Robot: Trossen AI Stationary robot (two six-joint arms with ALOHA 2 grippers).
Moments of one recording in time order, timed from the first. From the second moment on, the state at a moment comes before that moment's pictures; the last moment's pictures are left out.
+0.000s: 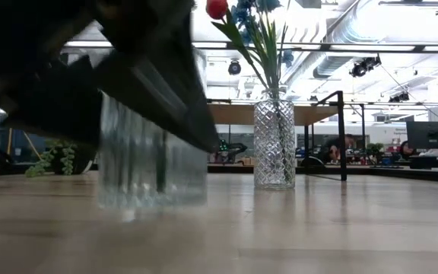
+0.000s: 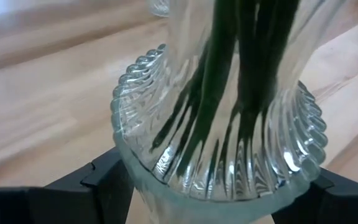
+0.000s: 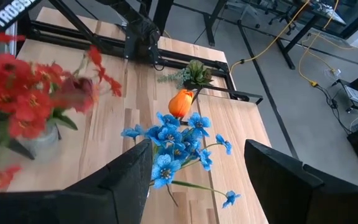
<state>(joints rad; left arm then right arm) -0.77 2.39 1.89 -1.11 -0.96 -1.82 0.48 1.41 2.00 -1.27 0.65 0.11</state>
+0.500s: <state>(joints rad) -0.79 2.33 2.16 -1.58 -1.00 -1.89 0.48 1.41 2.00 -1.27 0.70 0.04</state>
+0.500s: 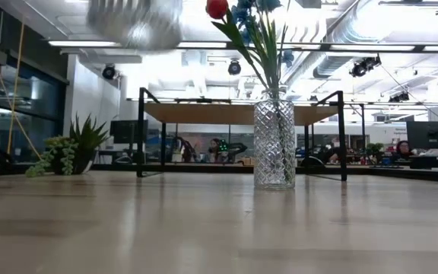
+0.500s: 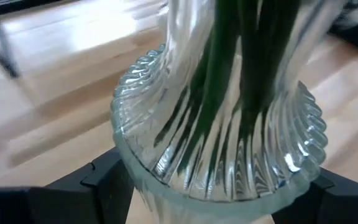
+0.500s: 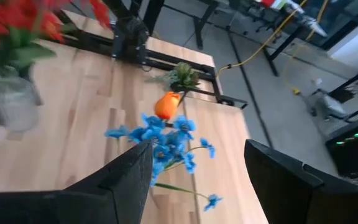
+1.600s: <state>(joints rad) -0.64 1.88 2.21 -1.57 -1.04 -1.49 0.48 1.41 2.00 -1.37 0.93 -0.07</state>
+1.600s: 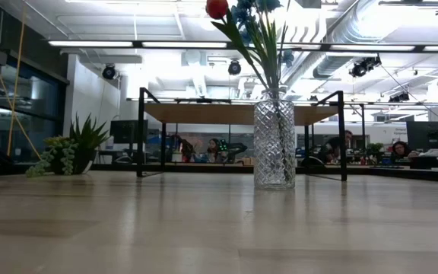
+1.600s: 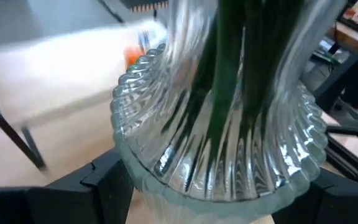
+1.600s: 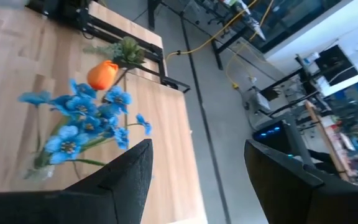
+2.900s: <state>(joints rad) 0.25 1.58 2.13 -1.01 -0.50 -0.32 0.48 1.41 2.00 -1.40 1.04 0.05</state>
